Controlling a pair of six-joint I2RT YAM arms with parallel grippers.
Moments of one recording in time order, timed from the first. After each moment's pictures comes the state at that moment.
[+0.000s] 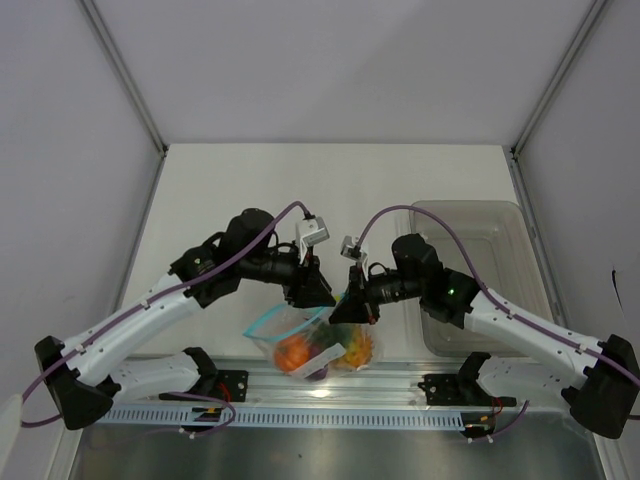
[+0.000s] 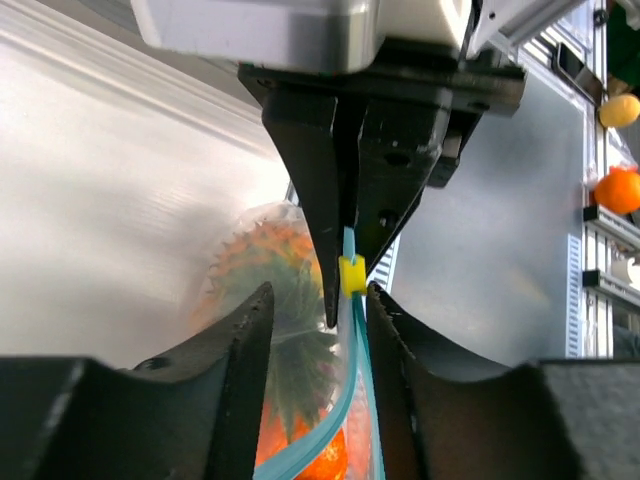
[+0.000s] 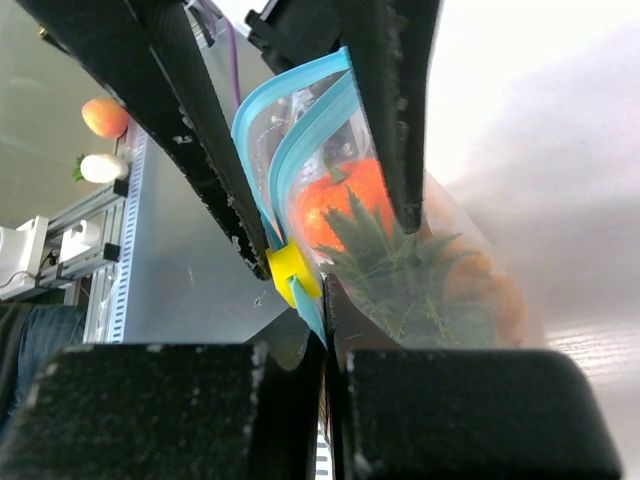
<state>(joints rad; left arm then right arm) -0.82 1.05 1.06 -0.54 0.65 -0.17 0.88 1.05 0.79 -0.11 -0.78 0.31</state>
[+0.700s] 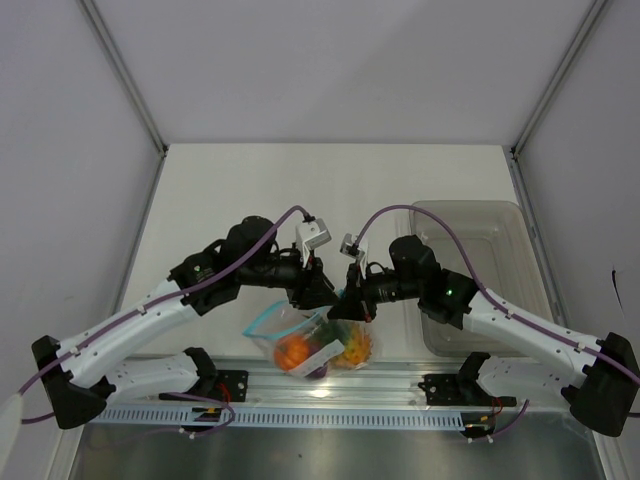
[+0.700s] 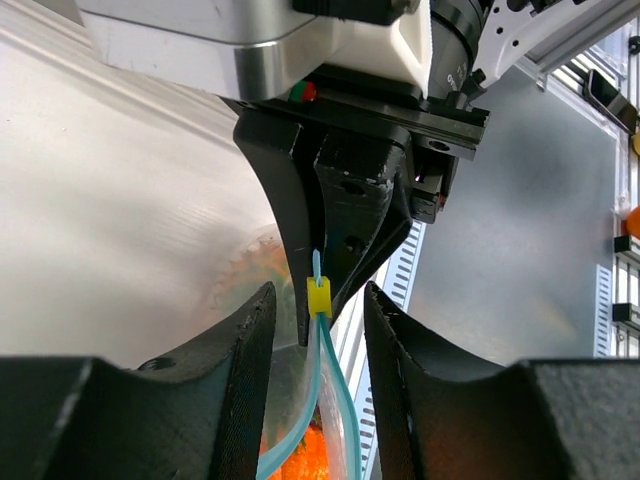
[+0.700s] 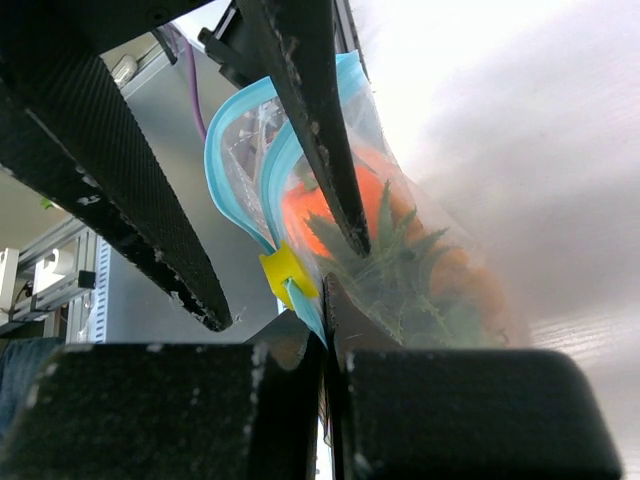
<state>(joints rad) -0.90 1.02 1.04 -0.48 0.50 -0.22 0.90 1.06 0.79 -0.12 -0.67 0.33</state>
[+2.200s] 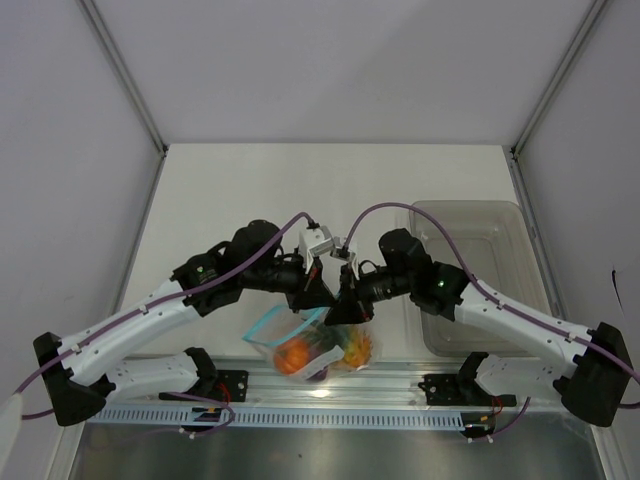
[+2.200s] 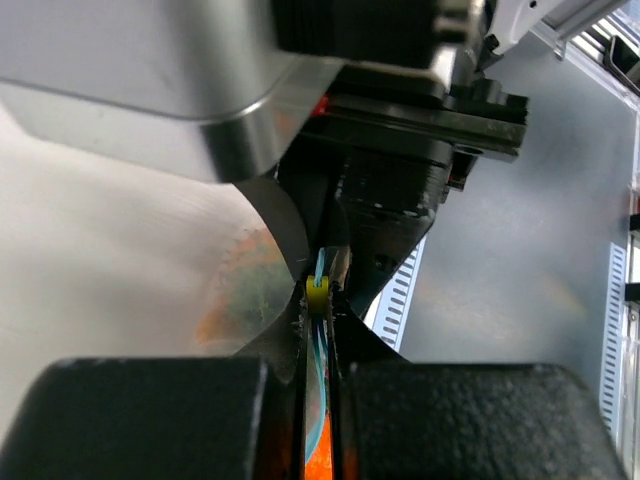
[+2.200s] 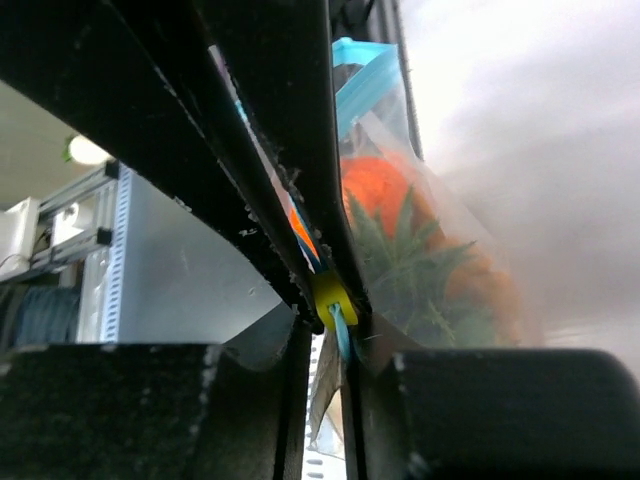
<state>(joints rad) -0.93 1.03 1.04 -0.53 0.46 -0.20 0.91 1.13 0.85 -0.18 -0.76 0.26</state>
